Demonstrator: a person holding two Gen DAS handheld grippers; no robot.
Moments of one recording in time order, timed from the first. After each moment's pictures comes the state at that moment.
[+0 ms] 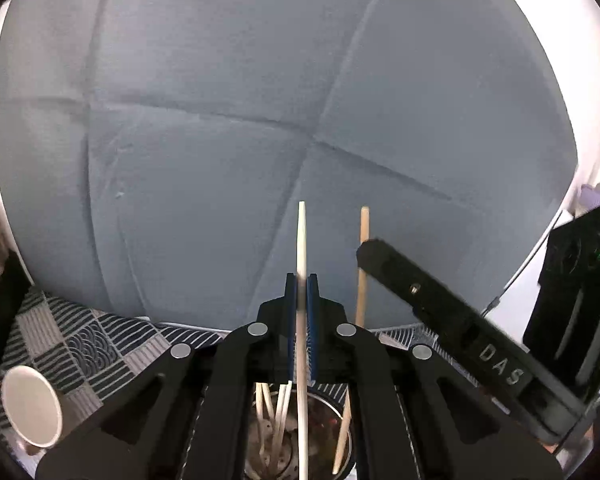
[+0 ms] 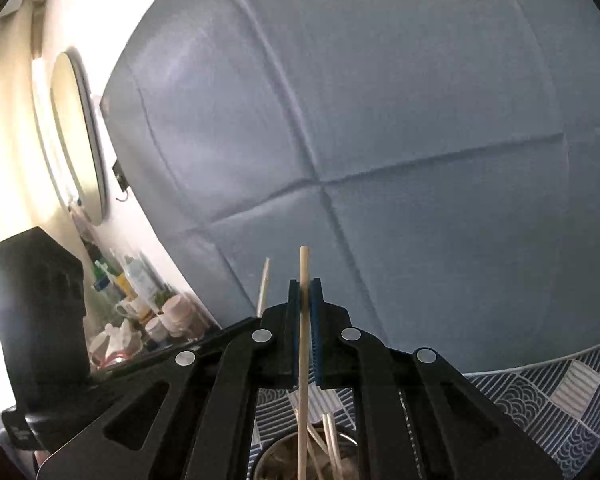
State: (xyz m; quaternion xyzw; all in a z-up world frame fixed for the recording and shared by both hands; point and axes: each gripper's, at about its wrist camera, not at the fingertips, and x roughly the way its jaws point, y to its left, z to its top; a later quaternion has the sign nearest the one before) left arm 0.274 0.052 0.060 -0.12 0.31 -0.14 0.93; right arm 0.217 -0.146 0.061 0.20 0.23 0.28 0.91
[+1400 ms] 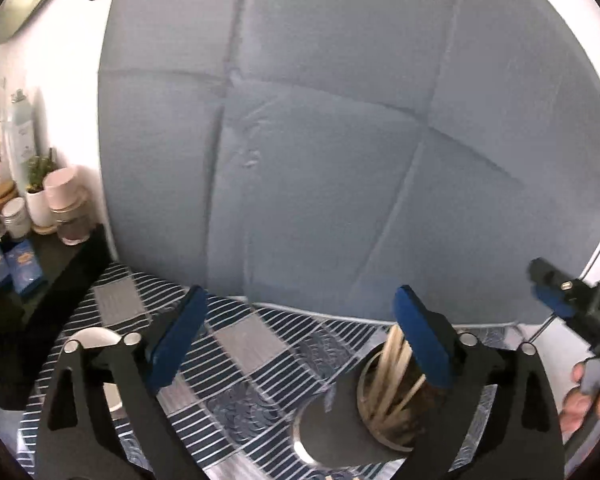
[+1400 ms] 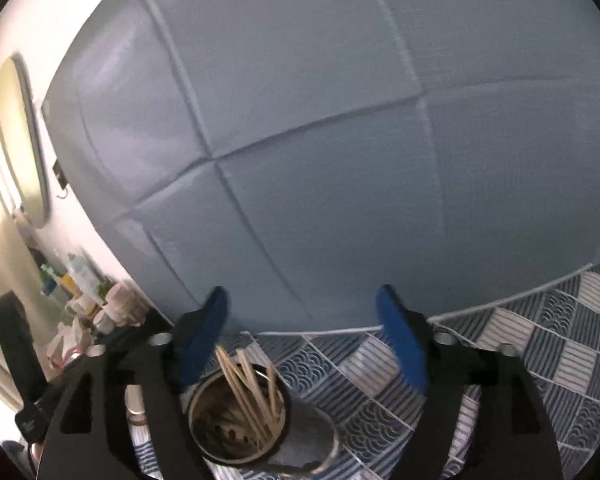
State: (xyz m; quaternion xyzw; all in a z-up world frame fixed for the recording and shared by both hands) left arm 0.217 0.103 0.034 -0.08 0.30 0.00 0.95; right arm 0.173 -0.204 0.037 0.20 0.29 0.15 0.92
